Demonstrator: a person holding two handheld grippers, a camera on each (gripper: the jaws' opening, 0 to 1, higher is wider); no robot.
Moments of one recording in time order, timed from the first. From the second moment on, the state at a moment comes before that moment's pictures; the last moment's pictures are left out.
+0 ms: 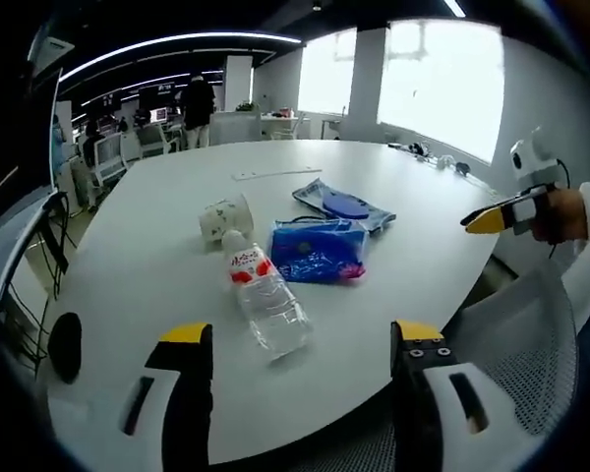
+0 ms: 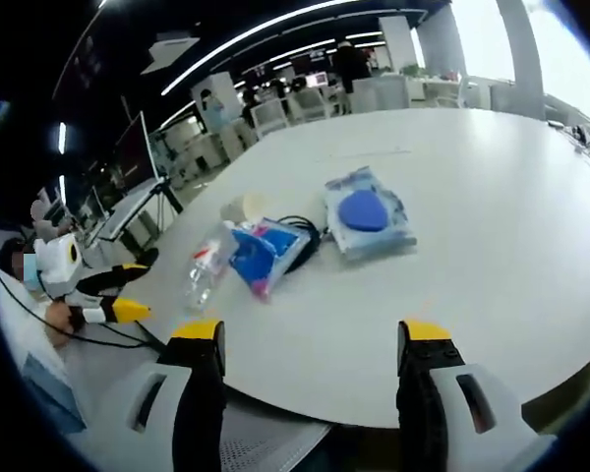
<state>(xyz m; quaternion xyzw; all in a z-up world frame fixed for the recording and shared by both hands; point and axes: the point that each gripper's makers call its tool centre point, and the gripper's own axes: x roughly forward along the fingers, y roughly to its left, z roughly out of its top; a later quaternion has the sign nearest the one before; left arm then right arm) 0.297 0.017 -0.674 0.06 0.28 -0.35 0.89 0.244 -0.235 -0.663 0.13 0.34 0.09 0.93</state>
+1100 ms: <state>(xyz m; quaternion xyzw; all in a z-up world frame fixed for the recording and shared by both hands) 0.305 0.030 -0.679 0.09 0.29 -0.30 0.90 0.290 -0.198 -0.670 0.12 0.35 0.18 0.91</state>
